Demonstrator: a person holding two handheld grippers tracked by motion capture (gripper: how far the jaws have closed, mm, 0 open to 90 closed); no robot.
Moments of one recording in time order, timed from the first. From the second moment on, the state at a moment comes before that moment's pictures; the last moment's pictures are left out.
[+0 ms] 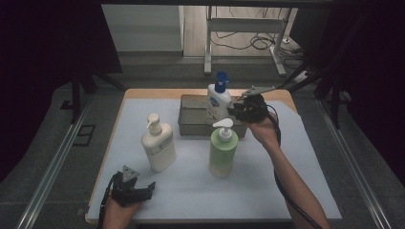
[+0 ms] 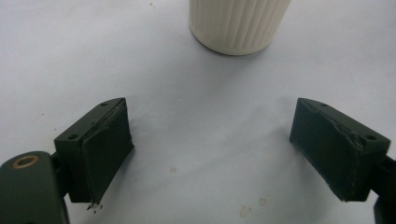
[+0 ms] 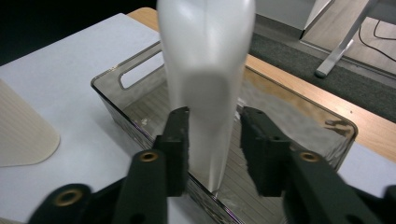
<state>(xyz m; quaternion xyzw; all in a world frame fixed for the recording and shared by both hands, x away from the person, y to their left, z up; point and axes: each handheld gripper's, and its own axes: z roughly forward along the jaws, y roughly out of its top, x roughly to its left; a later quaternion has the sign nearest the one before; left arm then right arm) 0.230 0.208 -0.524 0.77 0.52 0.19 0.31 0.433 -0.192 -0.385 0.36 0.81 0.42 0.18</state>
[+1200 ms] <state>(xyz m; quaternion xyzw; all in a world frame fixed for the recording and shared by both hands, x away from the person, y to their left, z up) 0.230 0.208 -0.524 0.77 0.52 0.19 0.31 0.486 -0.179 -0.439 0.42 0.81 0.37 0.15</state>
